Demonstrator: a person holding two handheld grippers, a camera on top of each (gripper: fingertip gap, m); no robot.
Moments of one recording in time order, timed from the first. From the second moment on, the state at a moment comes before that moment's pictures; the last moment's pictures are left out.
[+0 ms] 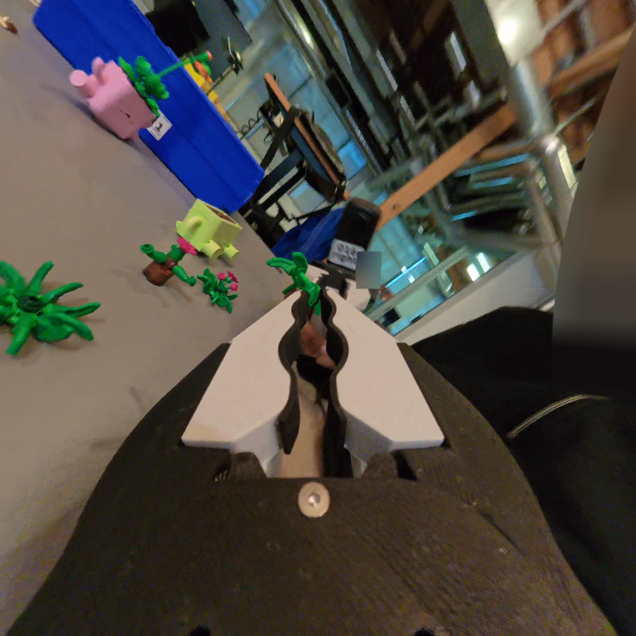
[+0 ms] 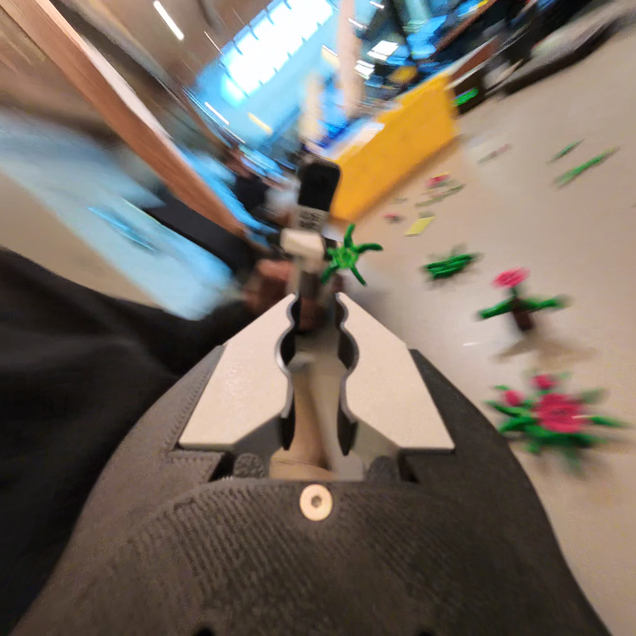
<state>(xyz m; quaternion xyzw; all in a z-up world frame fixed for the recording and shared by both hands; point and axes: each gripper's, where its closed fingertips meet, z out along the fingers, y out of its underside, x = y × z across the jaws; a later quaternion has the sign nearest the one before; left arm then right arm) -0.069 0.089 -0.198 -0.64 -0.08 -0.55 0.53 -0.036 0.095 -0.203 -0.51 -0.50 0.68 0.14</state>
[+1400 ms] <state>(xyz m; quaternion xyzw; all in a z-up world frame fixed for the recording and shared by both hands) -0.041 0.090 -0.223 -0.71 -0.05 -0.52 0.47 -0.042 0.086 -0.237 -0.36 -0.73 0.32 0.49</state>
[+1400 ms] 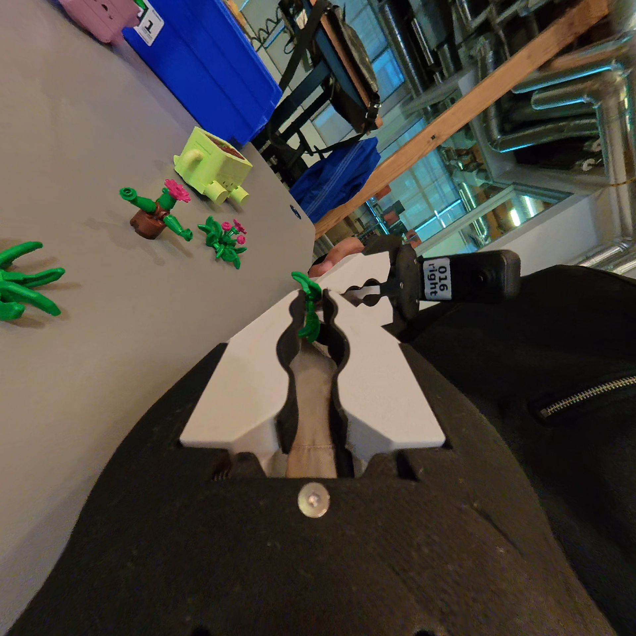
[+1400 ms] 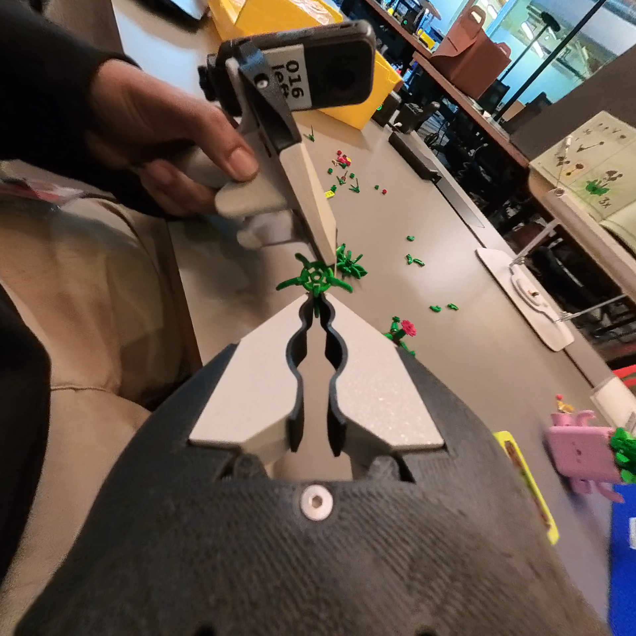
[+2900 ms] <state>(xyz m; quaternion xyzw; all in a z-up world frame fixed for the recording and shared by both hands) -0.012 0.065 -0.178 -0.58 0.04 -0.68 0.45 -0.019 0.061 -0.191 -0.39 -0.62 0.64 0.23</state>
